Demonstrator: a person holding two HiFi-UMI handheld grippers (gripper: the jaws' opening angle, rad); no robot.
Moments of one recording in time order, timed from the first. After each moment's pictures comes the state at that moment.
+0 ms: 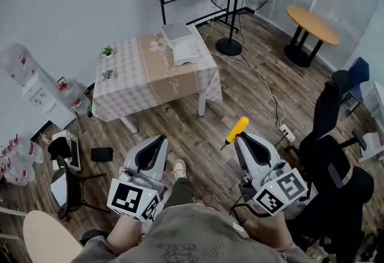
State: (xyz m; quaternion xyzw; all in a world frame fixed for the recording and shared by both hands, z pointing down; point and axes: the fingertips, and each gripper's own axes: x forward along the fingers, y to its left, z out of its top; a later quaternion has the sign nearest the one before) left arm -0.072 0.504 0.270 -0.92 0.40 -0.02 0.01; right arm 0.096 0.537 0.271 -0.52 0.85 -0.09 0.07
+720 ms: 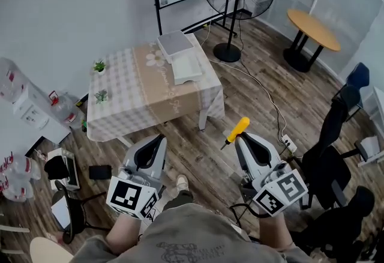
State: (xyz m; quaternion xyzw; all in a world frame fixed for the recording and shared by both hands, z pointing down) left arm -0.084 0.326 0.277 -0.93 0.38 -0.02 0.00; right arm 0.086 0.372 0.267 -0.54 0.84 -0.08 0.07
